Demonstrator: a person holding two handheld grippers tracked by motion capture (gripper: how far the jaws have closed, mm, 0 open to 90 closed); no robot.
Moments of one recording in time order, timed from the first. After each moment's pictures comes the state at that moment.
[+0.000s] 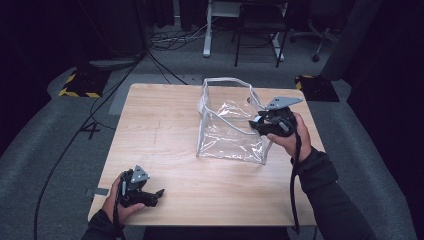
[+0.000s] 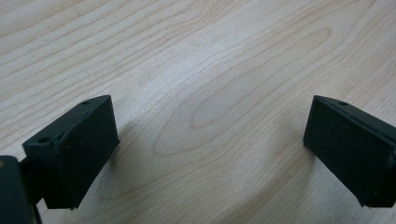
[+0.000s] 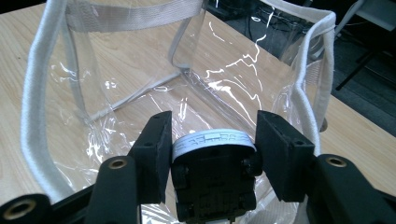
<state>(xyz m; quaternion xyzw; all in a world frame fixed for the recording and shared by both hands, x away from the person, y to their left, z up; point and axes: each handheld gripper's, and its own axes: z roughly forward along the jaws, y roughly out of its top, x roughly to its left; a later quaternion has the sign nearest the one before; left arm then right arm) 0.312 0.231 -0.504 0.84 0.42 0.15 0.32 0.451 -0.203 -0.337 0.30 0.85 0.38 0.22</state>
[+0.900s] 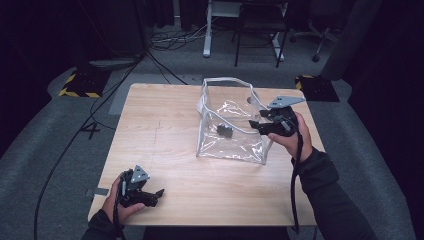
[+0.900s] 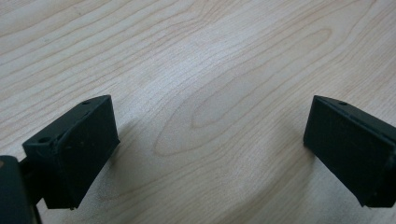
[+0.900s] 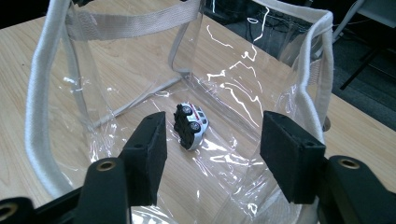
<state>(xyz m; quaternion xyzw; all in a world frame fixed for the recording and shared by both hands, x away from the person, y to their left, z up) 0.312 0.231 -0.504 0.84 0.42 0.15 0.32 0.453 -0.207 -0.337 0.31 0.84 0.39 0.22</state>
